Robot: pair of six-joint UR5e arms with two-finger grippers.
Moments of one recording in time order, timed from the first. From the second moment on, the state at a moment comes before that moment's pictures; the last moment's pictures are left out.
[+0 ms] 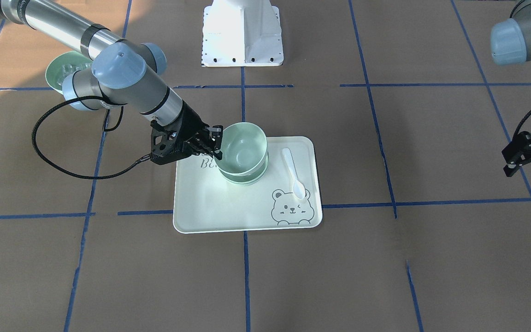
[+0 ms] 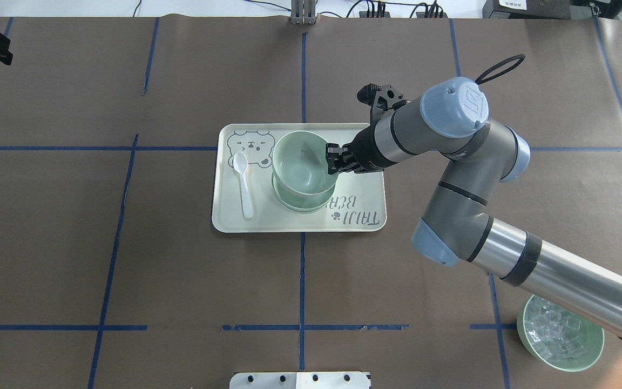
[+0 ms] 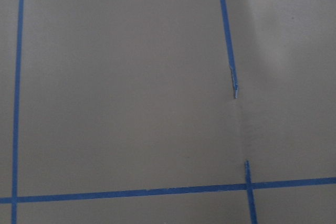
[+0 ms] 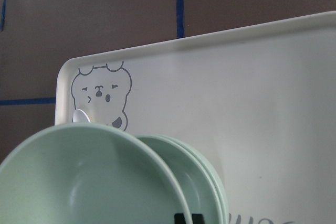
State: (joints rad) left arm -1.27 -1.93 -1.76 -1.52 -2.13 -0.42; right arm 0.65 -0.99 1.54 -0.91 2.06 1.36
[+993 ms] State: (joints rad) left arm -1.28 -1.93 -1.75 -1.52 -2.13 -0.42; right arm 0.67 -1.00 1.59 -0.98 2.06 1.41
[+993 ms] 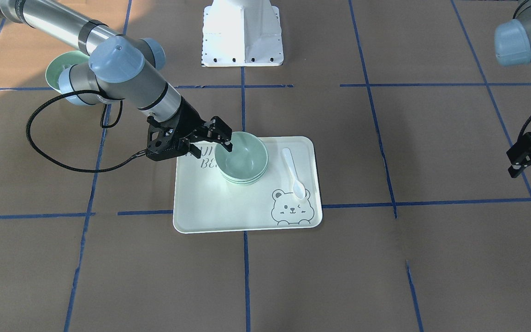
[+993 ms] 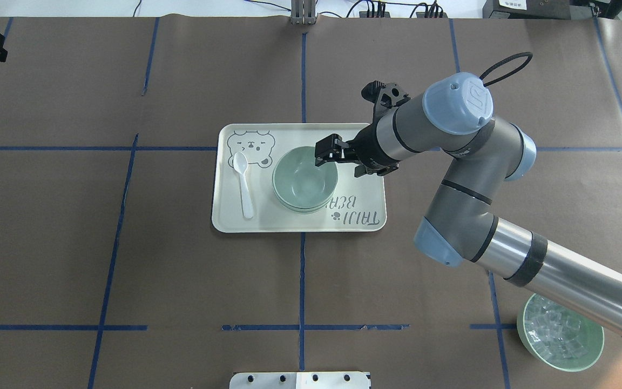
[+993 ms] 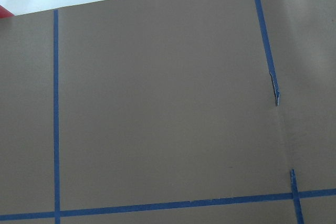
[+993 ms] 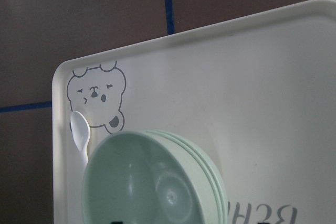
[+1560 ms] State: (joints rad) left arm -1.32 -1.91 -1.74 -1.52 -2.19 -0.36; right arm 0.86 -1.03 1.82 -1.37 2.18 1.23
